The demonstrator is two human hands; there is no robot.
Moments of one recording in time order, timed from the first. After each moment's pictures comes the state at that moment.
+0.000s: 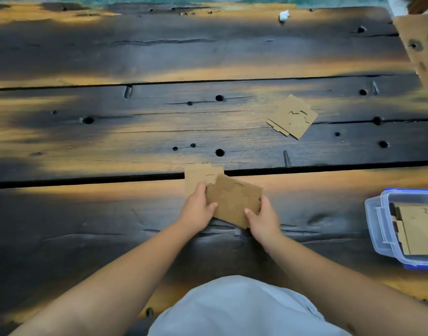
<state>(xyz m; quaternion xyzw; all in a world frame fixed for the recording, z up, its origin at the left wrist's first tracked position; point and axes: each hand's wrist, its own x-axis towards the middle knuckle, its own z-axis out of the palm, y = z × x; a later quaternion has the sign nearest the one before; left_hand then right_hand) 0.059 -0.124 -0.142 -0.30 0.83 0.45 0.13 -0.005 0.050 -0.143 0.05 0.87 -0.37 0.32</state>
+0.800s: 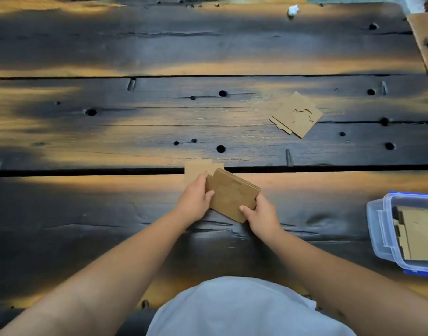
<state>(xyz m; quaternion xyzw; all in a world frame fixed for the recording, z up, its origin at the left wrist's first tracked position) 0.049 -0.129 -0.138 -0.27 0.87 0.40 0.11 -0.017 0.056 -0.146 -0.05 0.87 -0.35 0.36</state>
